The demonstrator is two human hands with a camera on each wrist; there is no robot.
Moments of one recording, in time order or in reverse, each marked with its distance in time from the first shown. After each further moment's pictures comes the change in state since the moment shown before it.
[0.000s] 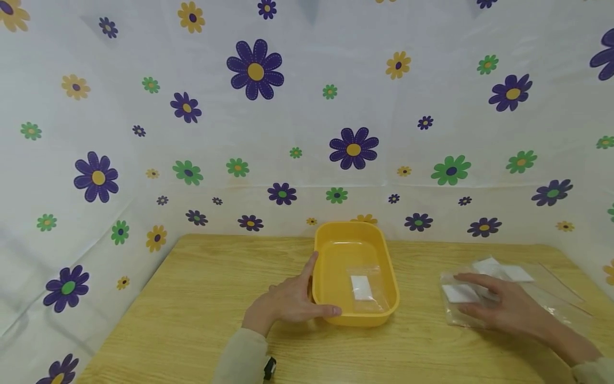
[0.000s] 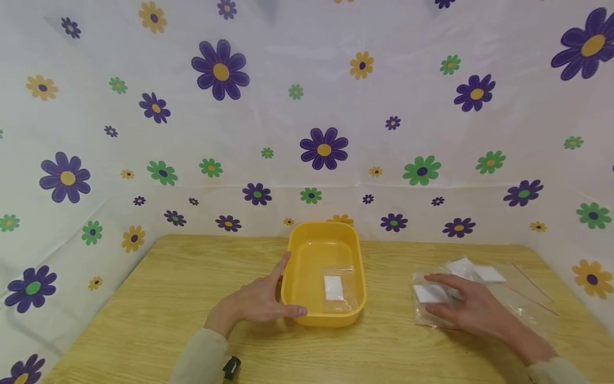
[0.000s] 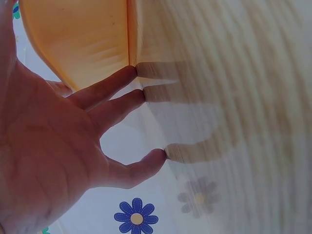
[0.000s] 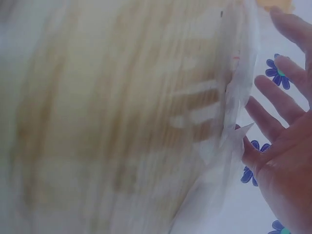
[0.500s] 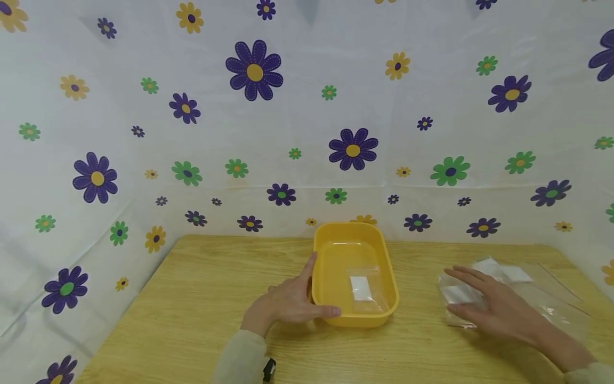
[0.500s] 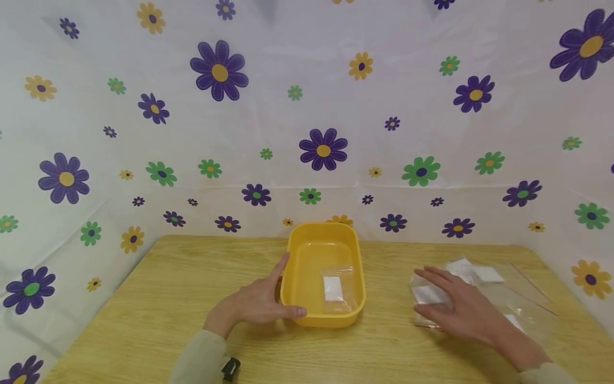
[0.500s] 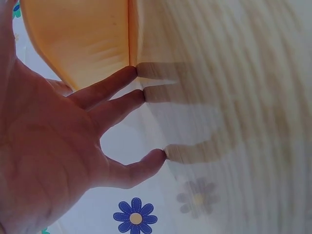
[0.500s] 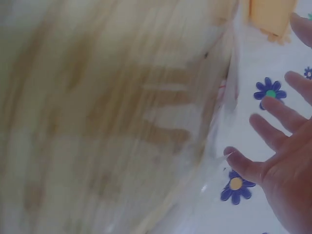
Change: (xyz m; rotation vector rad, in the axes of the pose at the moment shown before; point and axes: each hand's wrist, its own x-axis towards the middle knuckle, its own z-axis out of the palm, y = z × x) left_hand -0.002 0.003 0.000 -0.003 -0.011 -0.031; right_hand 0.002 -0.023 0.003 -0.112 0.003 -0.038
